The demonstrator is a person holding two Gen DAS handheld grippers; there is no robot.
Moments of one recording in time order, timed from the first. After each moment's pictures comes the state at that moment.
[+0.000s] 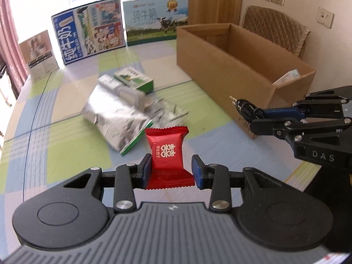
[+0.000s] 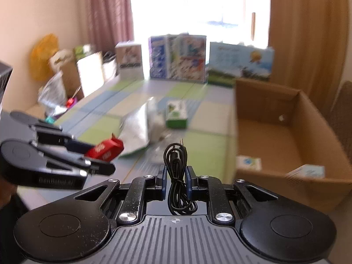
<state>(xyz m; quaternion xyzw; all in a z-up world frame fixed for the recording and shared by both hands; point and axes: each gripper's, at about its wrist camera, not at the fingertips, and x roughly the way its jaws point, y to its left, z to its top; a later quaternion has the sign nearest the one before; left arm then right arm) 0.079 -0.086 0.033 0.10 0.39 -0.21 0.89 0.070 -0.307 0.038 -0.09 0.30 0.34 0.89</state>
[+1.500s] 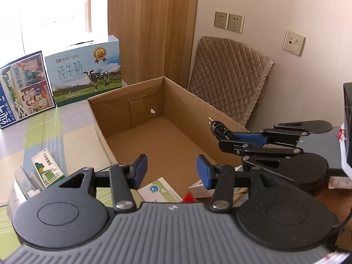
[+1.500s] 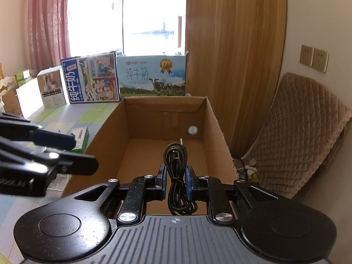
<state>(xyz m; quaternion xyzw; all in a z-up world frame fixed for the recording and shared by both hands) 0.156 -0.271 0.082 0.08 0.32 -0.31 0.89 0.191 -0.420 0.048 -0.07 0.28 0.22 0.93</state>
